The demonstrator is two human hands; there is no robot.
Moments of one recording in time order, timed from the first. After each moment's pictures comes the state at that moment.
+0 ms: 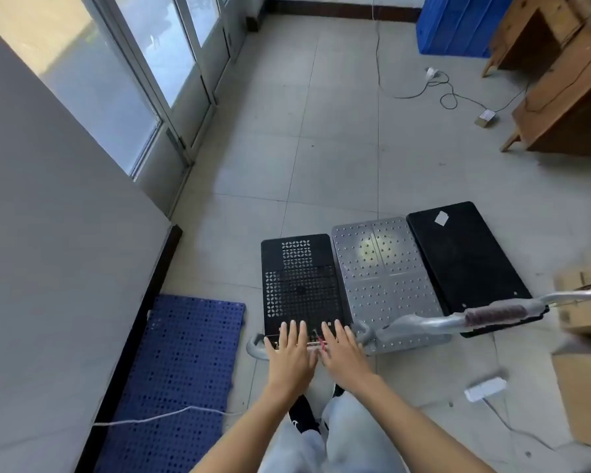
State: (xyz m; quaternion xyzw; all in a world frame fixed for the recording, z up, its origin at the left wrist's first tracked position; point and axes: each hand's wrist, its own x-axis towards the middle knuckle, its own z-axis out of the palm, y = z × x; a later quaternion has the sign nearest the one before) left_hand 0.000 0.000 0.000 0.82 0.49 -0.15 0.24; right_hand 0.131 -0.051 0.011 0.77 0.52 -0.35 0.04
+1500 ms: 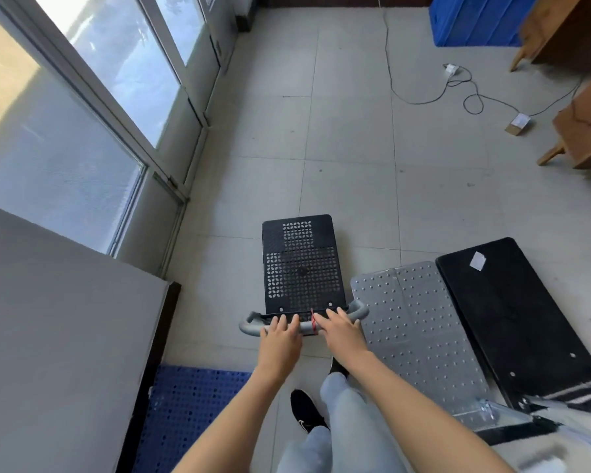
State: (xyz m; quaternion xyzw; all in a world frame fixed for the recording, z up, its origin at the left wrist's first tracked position) left_hand 0.118 0.400 -0.016 0.83 0.47 -0.21 0.22; right_hand 0.268 0.342 -0.019 0.76 0.54 -0.35 0.04
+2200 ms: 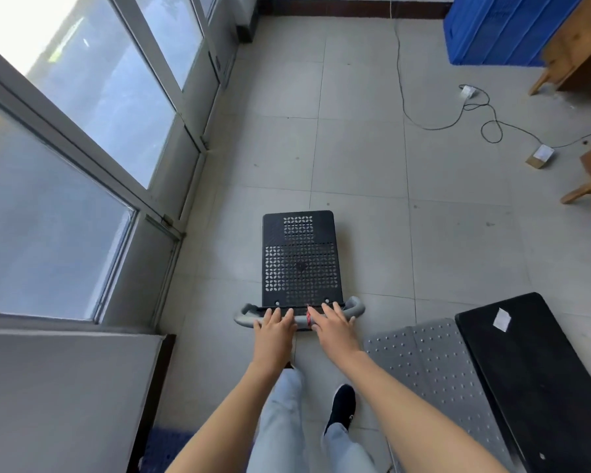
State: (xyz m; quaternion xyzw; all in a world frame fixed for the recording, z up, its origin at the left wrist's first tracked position) left_hand 0.211 0.685 -0.028 0.82 0.49 -0.18 0.22; right_hand 0.354 0.621 -0.029 0.78 0.52 -0.35 0.02
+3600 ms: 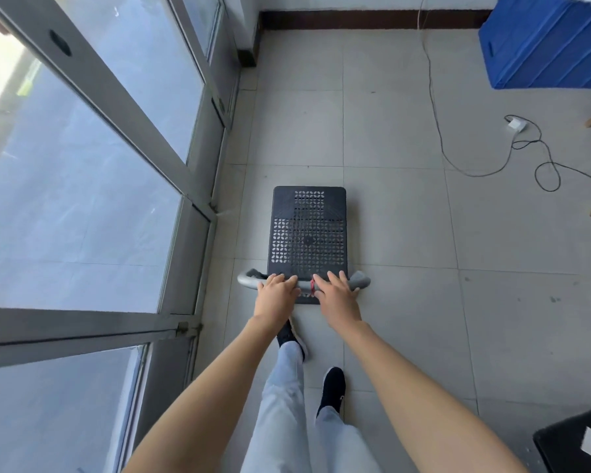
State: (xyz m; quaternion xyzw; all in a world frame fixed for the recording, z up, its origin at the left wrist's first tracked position) left_hand 0.358 1.322 -0.024 0.85 0.45 -0.14 0.24; right_hand 0.487 1.235 -0.031 0.82 0.46 -0.33 -0.04
